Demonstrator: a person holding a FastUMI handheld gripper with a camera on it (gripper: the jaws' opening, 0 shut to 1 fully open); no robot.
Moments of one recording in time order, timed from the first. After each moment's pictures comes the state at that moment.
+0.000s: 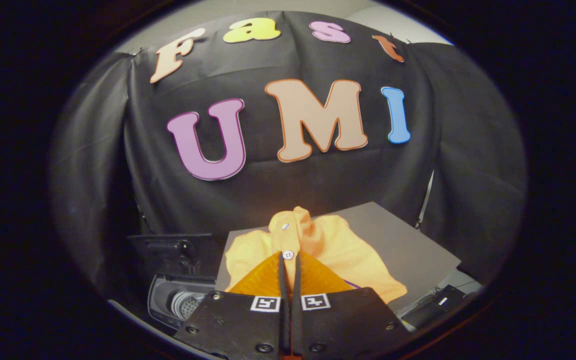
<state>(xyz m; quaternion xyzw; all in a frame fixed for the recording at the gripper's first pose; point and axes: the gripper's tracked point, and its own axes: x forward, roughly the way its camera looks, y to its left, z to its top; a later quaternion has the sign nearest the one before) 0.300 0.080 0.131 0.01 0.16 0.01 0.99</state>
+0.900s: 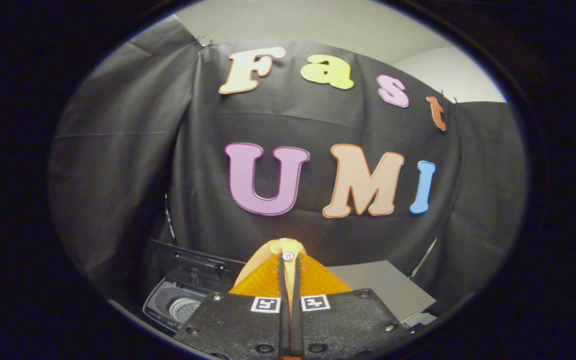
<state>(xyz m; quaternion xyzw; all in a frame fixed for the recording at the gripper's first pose) 0.264 0.223 0.213 -0.11 0.06 0.08 0.99</state>
